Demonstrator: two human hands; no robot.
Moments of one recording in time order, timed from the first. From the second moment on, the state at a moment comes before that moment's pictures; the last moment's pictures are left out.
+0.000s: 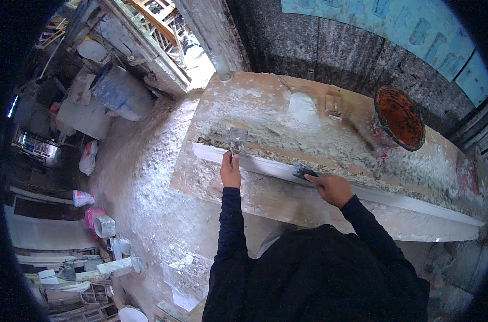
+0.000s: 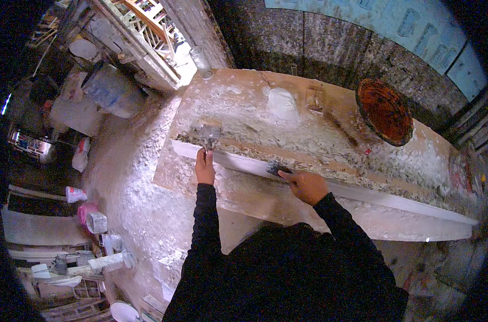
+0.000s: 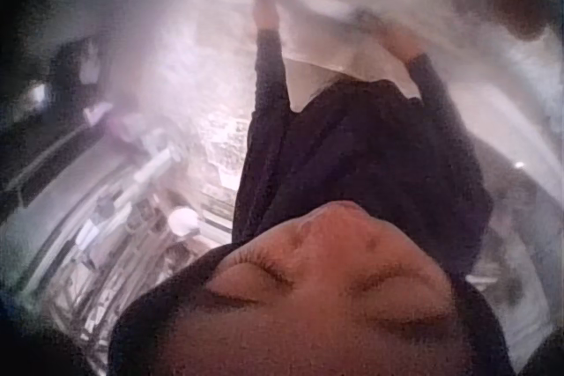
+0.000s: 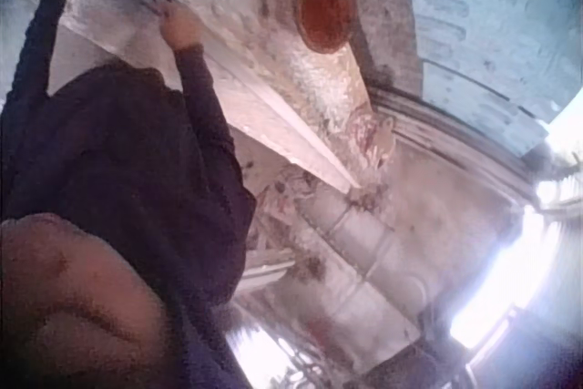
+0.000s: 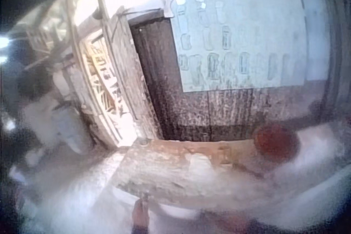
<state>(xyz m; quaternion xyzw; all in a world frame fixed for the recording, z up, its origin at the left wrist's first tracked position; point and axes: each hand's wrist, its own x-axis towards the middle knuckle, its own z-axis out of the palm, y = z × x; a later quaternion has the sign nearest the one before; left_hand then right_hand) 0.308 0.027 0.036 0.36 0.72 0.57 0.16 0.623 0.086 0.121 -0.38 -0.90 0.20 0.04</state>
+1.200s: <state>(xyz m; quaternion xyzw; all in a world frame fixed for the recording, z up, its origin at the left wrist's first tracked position) 0.240 0.018 0.043 0.34 0.76 0.54 0.12 0.595 0.103 0.141 -0.40 -0.88 0.25 -0.04</state>
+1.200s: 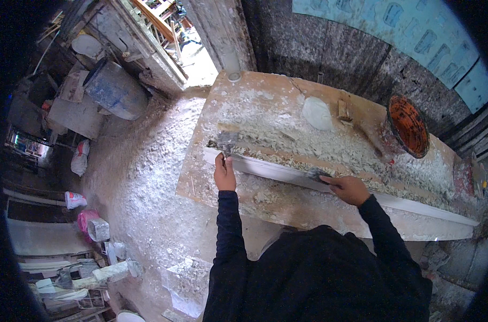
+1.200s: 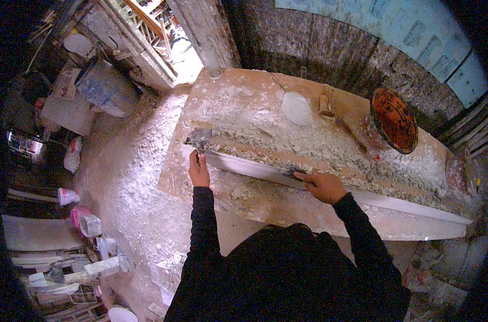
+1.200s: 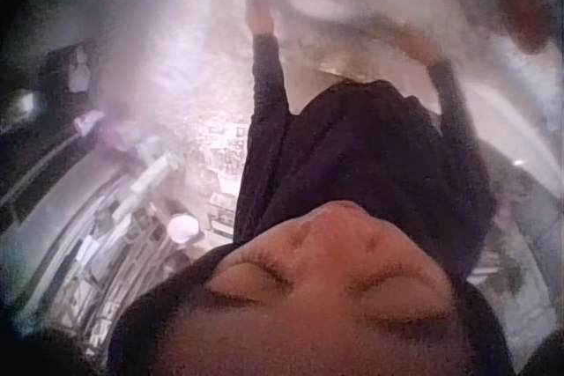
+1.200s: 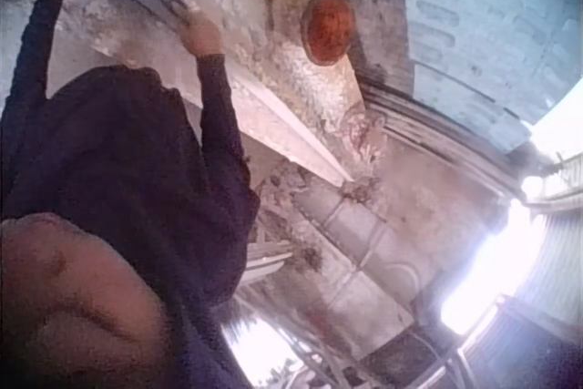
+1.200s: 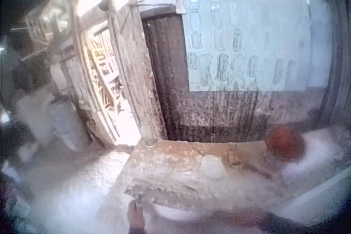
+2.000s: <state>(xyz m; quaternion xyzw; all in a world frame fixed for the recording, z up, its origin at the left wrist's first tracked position) 0.235 0.016 0.033 0.35 0.75 0.55 0.13 0.606 0.130 0.137 -0.34 -0.86 0.37 -0.11</state>
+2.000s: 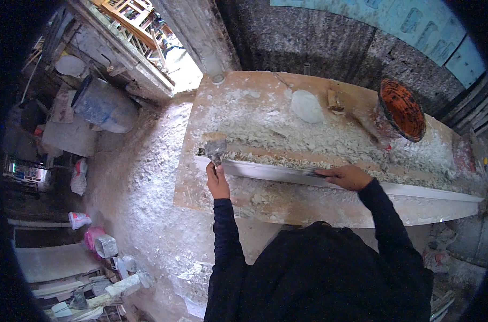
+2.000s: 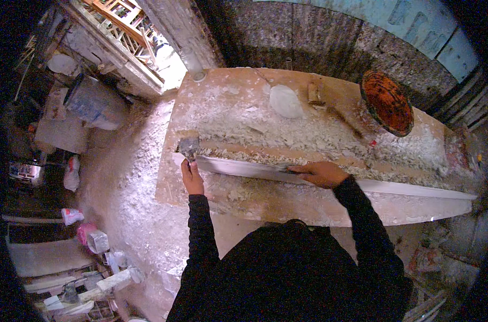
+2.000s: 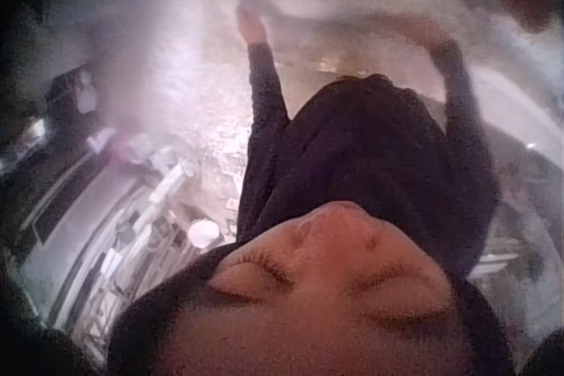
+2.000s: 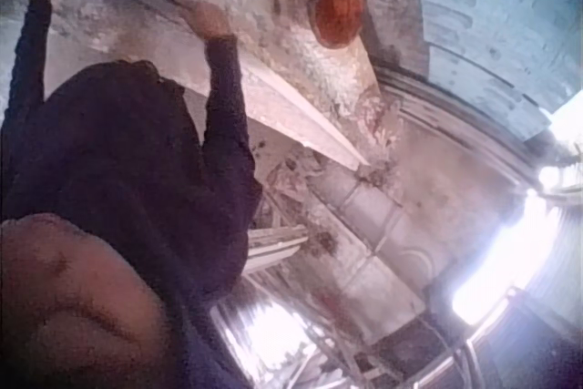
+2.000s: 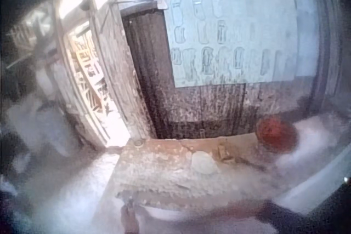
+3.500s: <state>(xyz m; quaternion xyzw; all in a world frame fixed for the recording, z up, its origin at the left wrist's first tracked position) 0.220 0.009 0.025 0.27 0.77 0.55 0.19 0.526 0.188 0.135 -0.17 -0.87 0.44 -0.17</state>
